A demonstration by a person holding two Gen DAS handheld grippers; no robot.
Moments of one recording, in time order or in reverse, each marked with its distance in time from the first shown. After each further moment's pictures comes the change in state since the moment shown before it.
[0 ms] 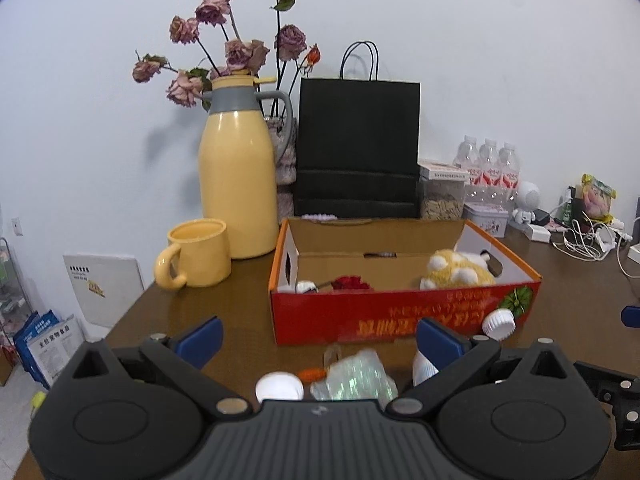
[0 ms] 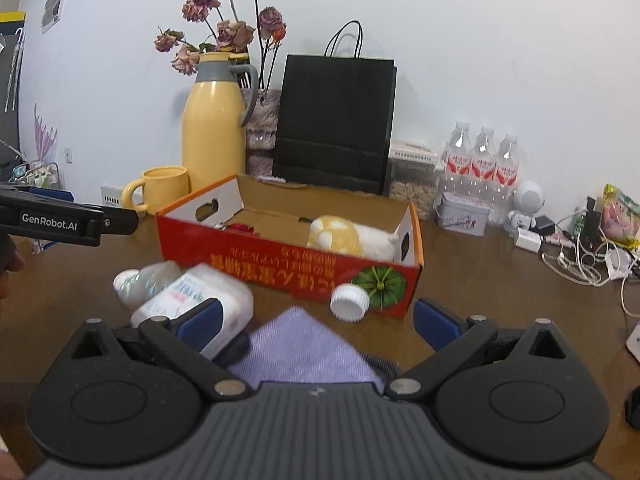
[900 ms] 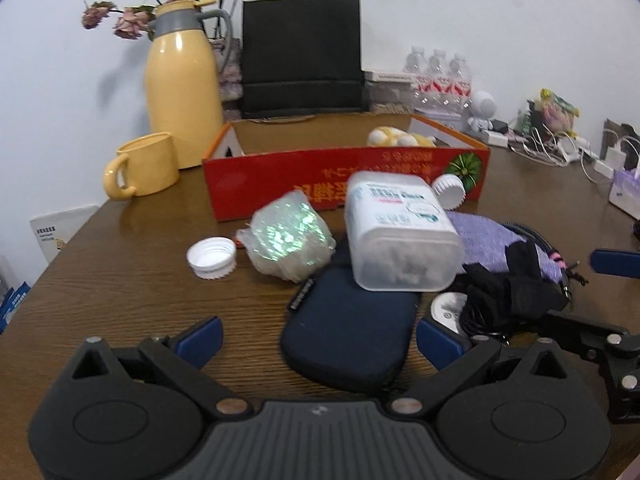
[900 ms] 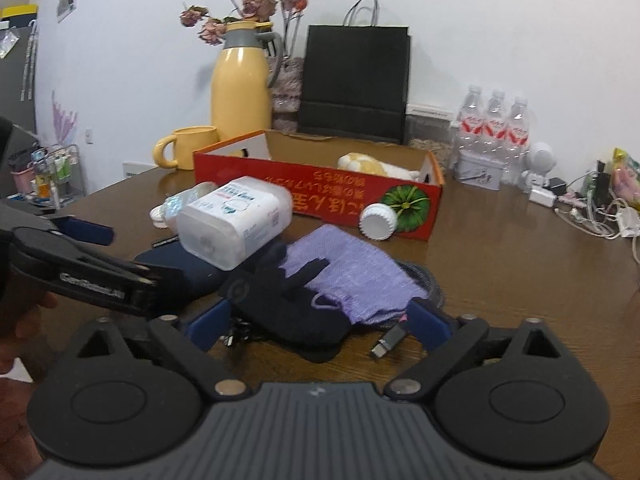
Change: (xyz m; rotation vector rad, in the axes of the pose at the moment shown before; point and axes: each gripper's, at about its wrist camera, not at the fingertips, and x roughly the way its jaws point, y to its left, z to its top) left arm 0.000 -0.036 -0.081 0.099 0.182 -0.097; right arm -0.025 0.015 -0.065 0.001 0.045 0.070
